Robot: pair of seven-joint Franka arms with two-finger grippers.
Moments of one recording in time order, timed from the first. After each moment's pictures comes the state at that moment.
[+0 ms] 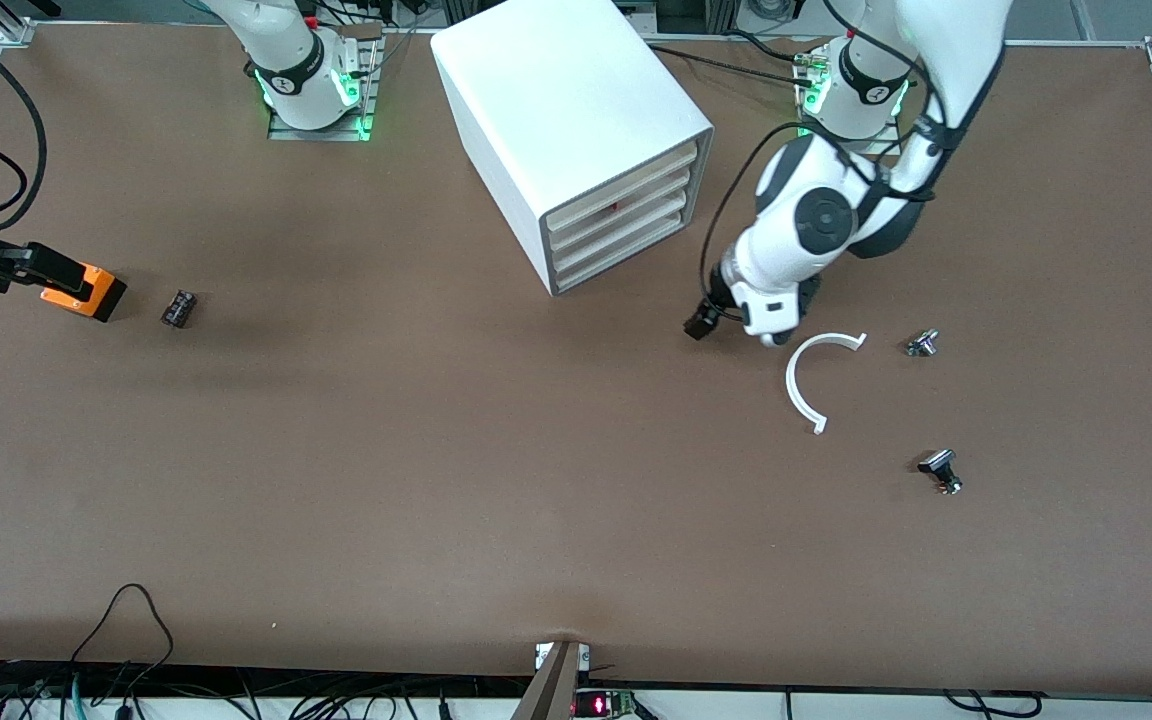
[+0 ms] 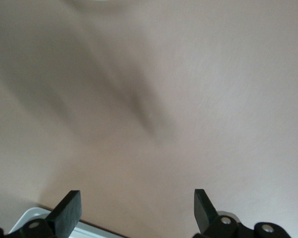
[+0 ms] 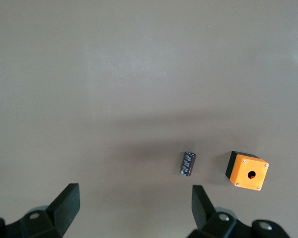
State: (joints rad) left arm -0.06 0.30 -0.44 -2.12 -0.18 2.38 -1.42; right arm -0.05 0.08 -0.04 -1.65 -0.03 1.72 0.00
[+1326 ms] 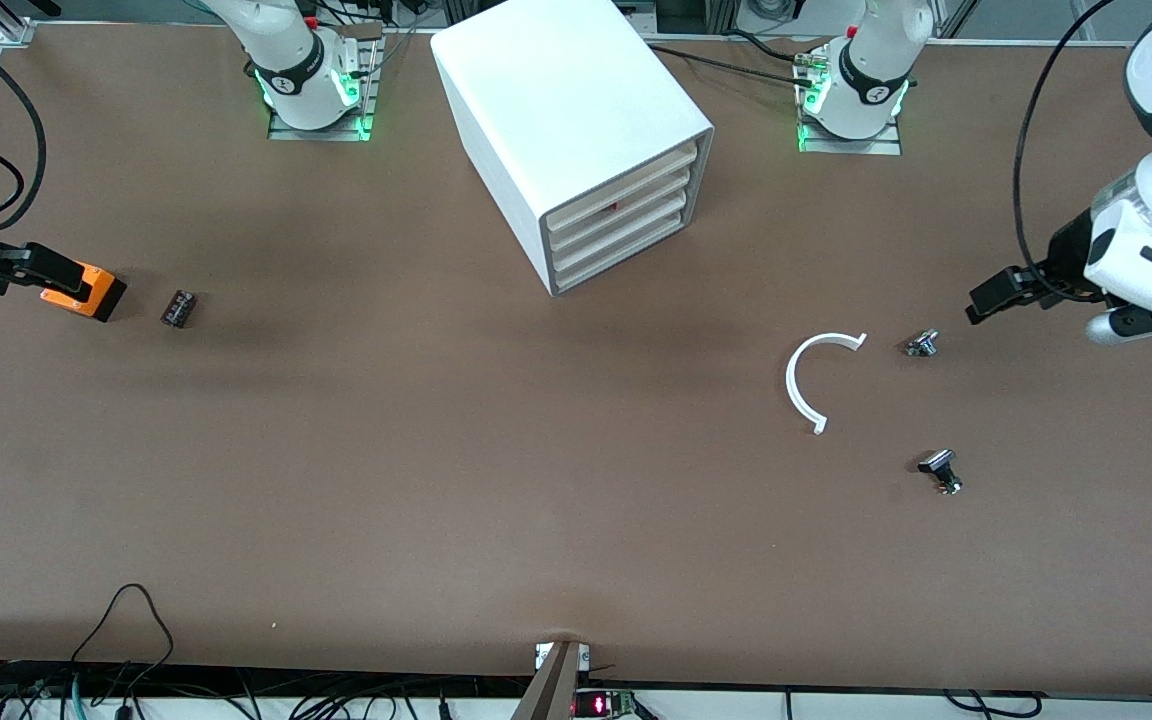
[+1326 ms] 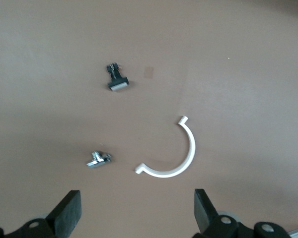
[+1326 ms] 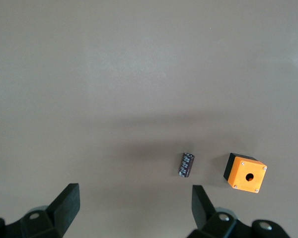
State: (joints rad) left arm 0.13 0.01 -0.14 -1.80 -0.03 1.87 -0.20; right arm -0.05 0.08 -0.04 -1.64 -0.03 1.72 -0.01
